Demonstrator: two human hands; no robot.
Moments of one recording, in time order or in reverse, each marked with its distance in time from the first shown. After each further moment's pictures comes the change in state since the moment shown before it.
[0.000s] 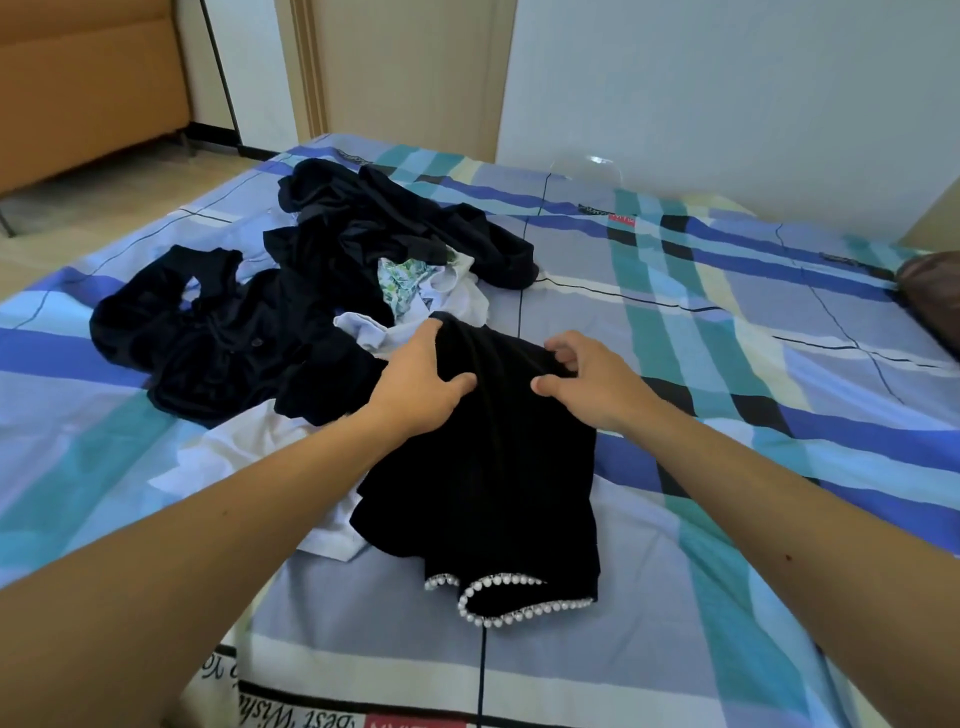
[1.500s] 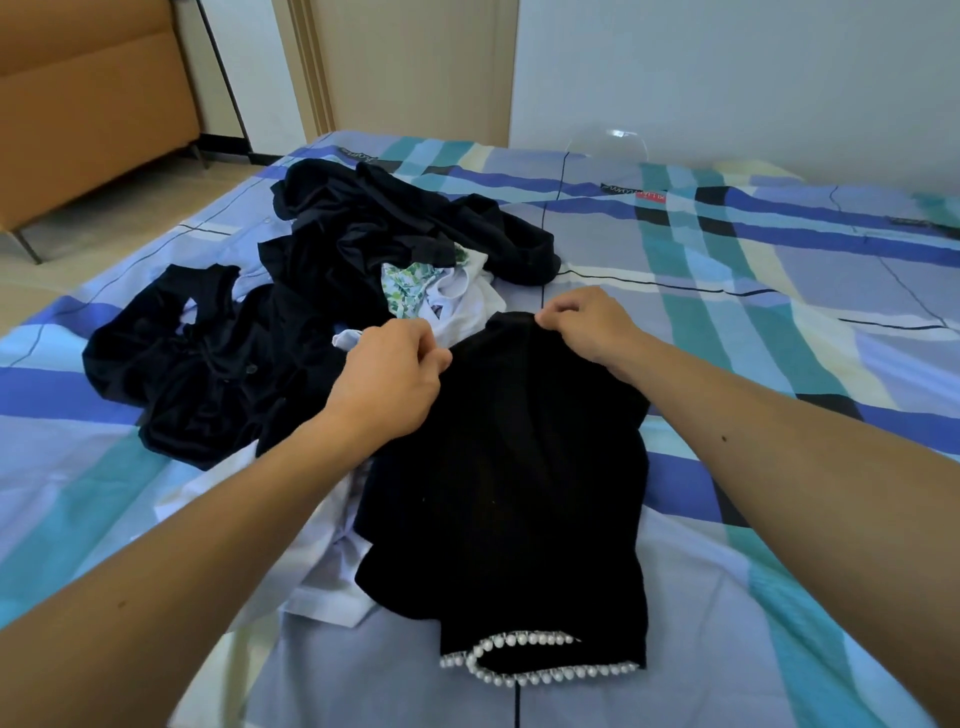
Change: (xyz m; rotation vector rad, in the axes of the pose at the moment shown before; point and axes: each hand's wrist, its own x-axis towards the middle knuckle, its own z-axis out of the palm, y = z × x) left_hand 0.028 -0.004 -0.028 0.332 0.094 0.004; right_hand 0.118 0.001 0.007 0.142 0.111 -0.018
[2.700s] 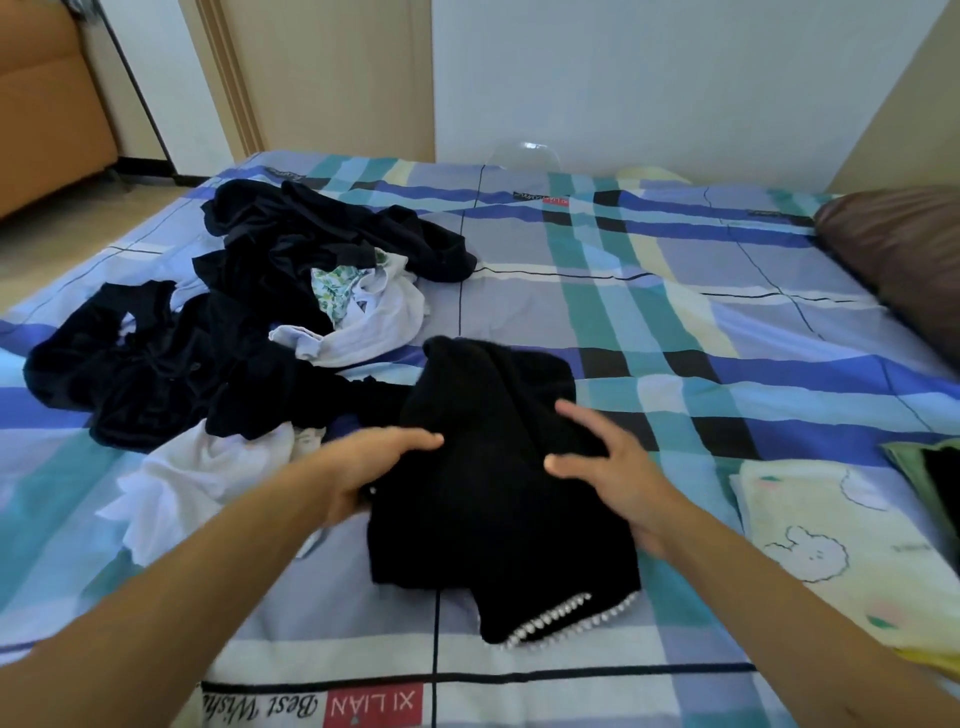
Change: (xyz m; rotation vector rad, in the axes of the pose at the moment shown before) left_hand -0.097 0.039 0.020 -0.751 -0.631 -0.638; right_hand -0.241 0.067 -0.033 0.646 -0.033 0.218
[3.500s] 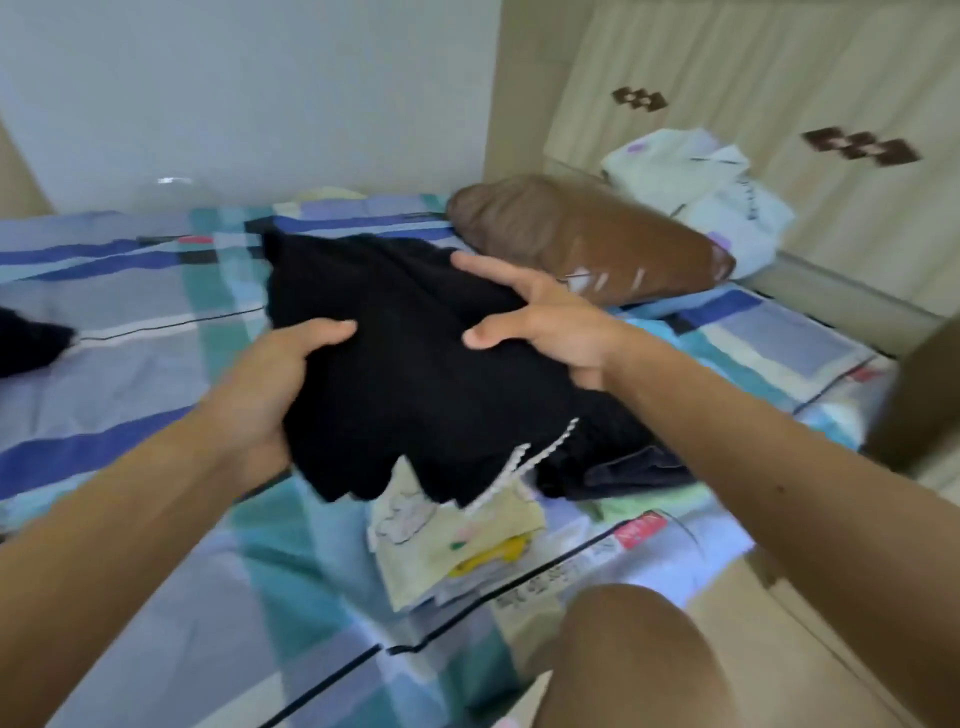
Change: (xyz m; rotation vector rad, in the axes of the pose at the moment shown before) left_hand -0.076 0.107 0.299 -0.220 -0.402 0.329; right_hand -0.127 -0.091 -0.274 -0.106 0.264 -0.148
